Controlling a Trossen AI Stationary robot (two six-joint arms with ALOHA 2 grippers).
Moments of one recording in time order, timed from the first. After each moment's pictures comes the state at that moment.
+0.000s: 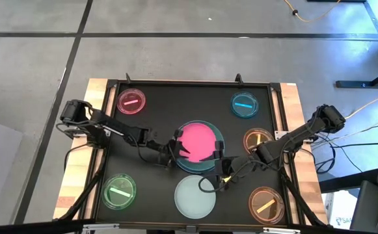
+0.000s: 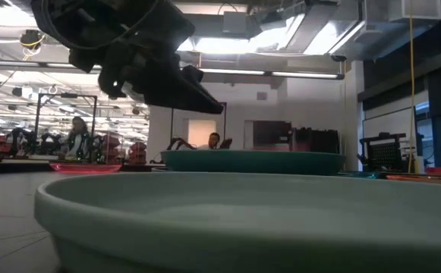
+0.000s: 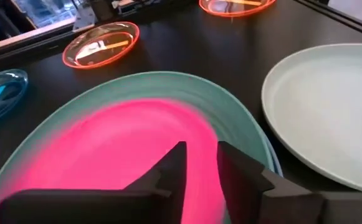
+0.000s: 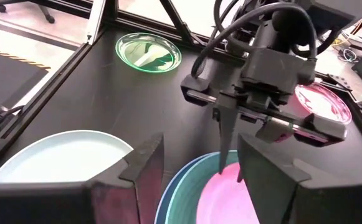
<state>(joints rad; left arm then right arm) -0.11 1.64 0.69 0.46 0.04 0.24 0.50 1.46 1.00 0.00 0.42 -0.05</state>
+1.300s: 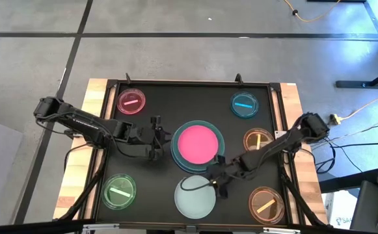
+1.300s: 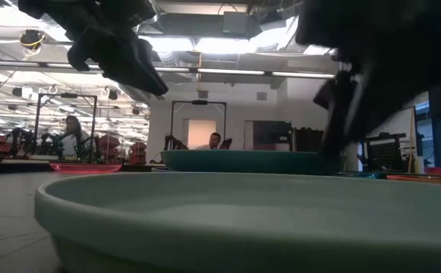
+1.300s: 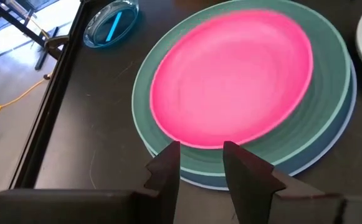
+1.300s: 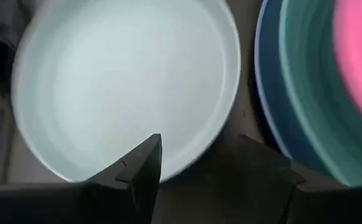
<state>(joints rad) -0.17 1.24 0.69 -0.14 -0.40 0.16 0.48 1.72 1.00 -0.24 0.06 0.51</state>
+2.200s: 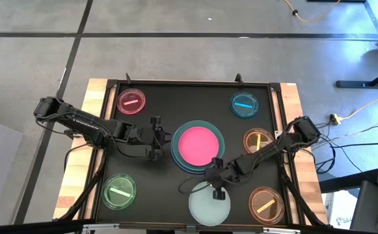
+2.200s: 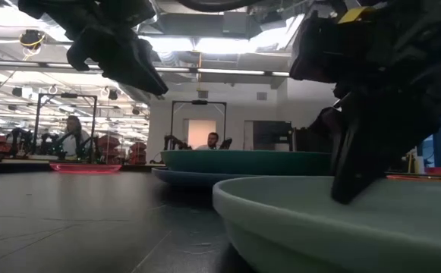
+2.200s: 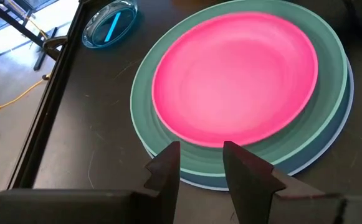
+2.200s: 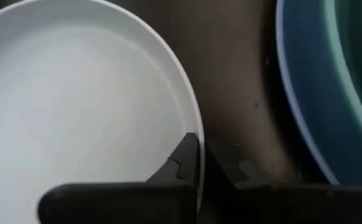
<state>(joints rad) -0.17 1.24 0.69 -0.14 -0.40 0.16 0.48 1.84 1.00 -0.18 0.06 0.50</state>
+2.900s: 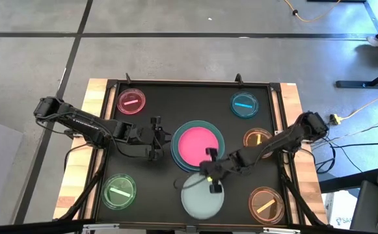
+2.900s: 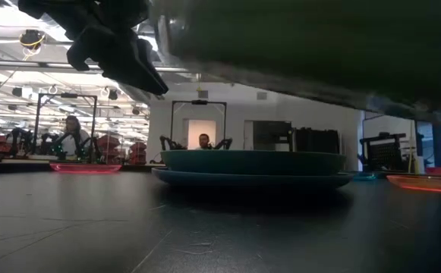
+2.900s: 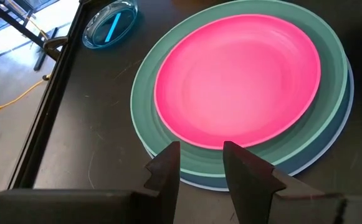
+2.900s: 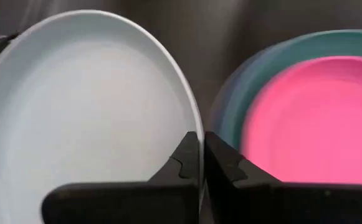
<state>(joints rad) -0.17 1.24 0.69 -0.14 -0.40 0.16 0.43 1.71 1.18 -0.35 0.16 0.27</state>
